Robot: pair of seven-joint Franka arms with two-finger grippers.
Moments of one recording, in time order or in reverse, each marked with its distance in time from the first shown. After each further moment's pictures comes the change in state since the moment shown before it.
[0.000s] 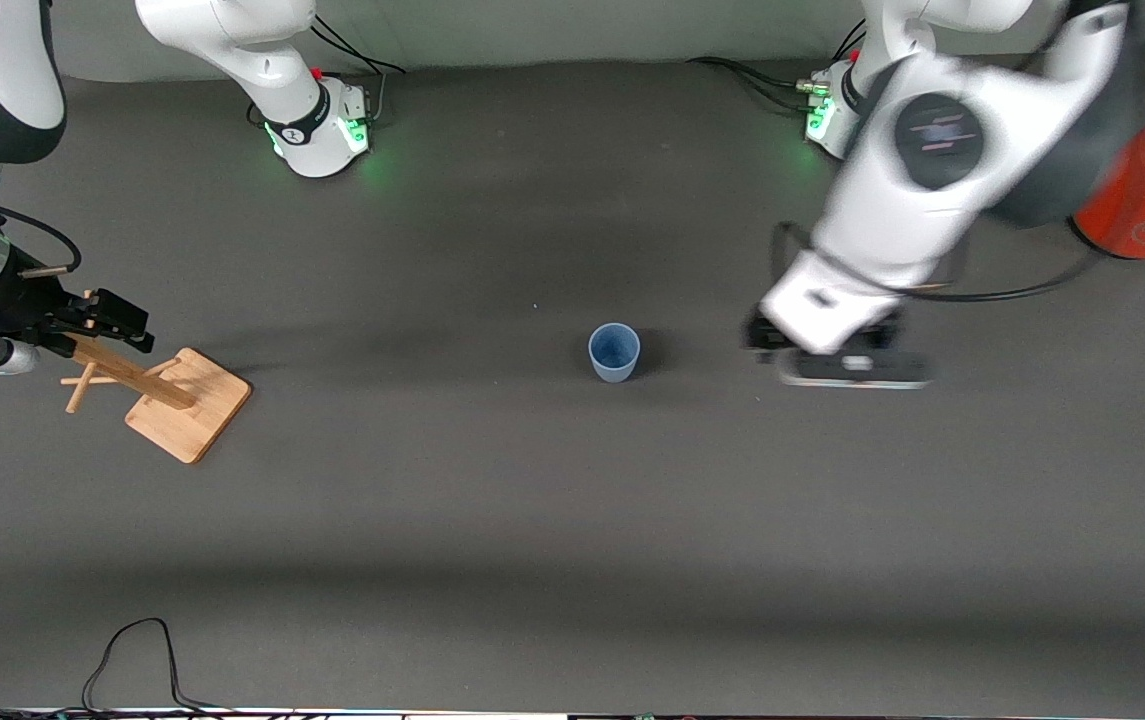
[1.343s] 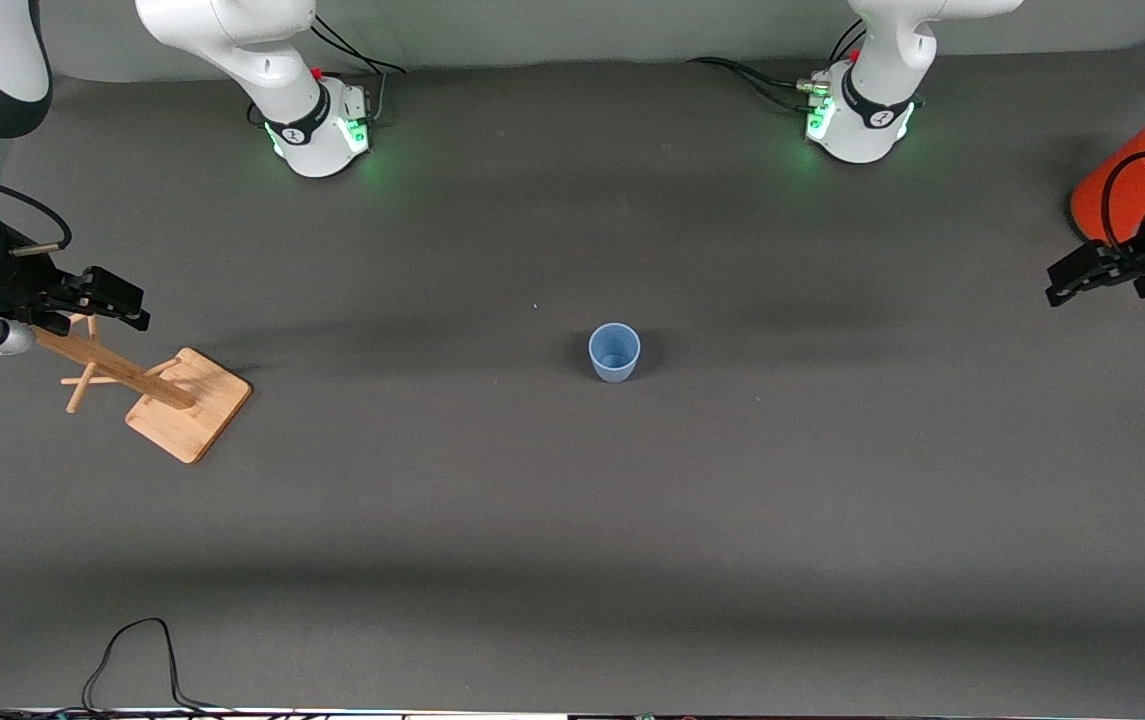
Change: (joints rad) left arm 0.320 -0.246 0.069 -0.228 -0.022 -0.043 0.320; right arm 0.004 -0.018 0.006 0.030 -0.041 -0.084 0.000
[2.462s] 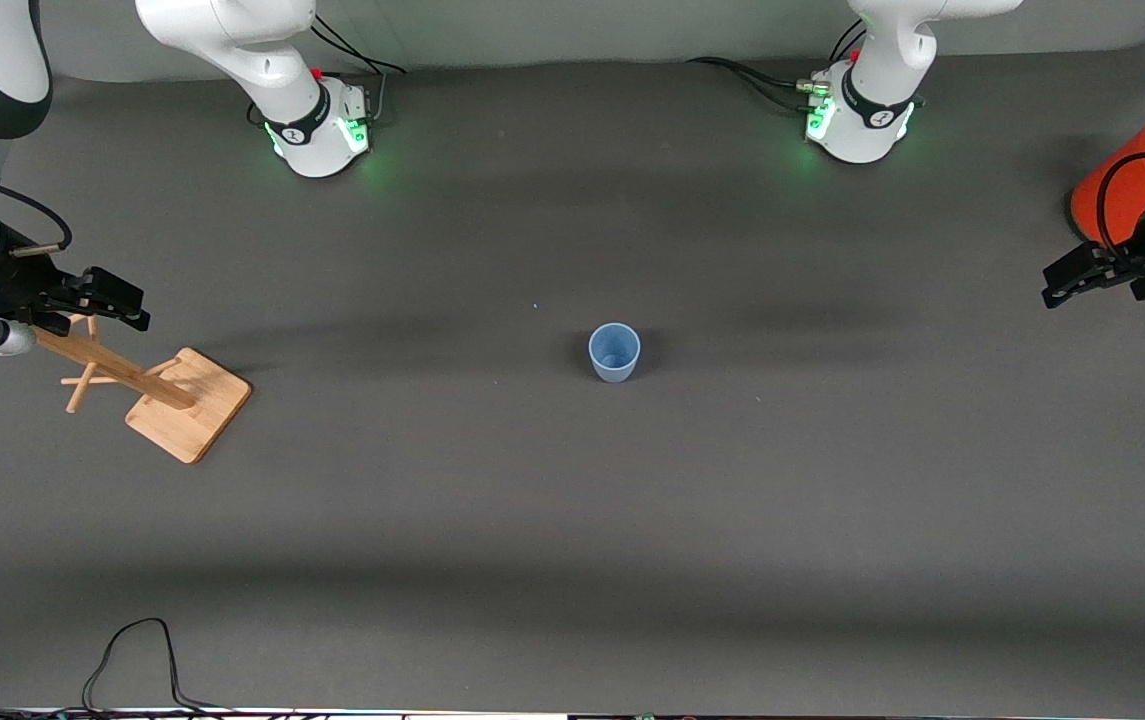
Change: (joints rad) left arm 0.006 0.004 -0.005 0.007 0.000 0.000 0.000; right arm 0.000 0.001 0.000 0.002 0.000 0.000 0.000
